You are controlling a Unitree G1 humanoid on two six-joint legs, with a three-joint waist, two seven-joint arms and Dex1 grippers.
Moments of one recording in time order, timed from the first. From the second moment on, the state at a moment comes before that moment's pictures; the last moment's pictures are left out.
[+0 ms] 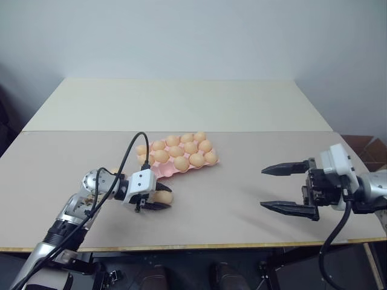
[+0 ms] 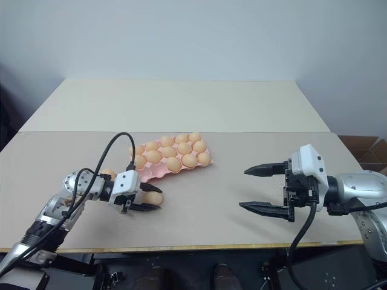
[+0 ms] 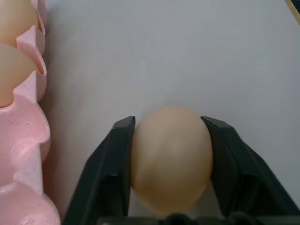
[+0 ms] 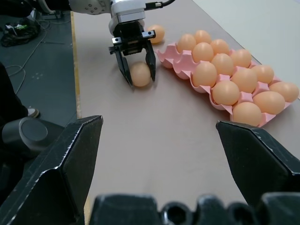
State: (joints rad) left arm -0.45 0.71 -0.21 0.16 -0.16 0.00 -1.32; right arm -0.16 -0.94 -0.32 -0.43 0.72 0.53 1.24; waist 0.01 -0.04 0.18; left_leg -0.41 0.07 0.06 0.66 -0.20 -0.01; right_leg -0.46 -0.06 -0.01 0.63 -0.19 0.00
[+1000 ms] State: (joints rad) left arm -0.58 0.61 -0.07 0.18 -0.20 0.20 -1.02; right arm -0.14 -0.95 -0.30 -0.43 0.73 0.51 1.22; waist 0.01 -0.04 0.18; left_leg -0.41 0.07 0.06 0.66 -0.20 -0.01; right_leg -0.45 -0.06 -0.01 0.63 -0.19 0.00
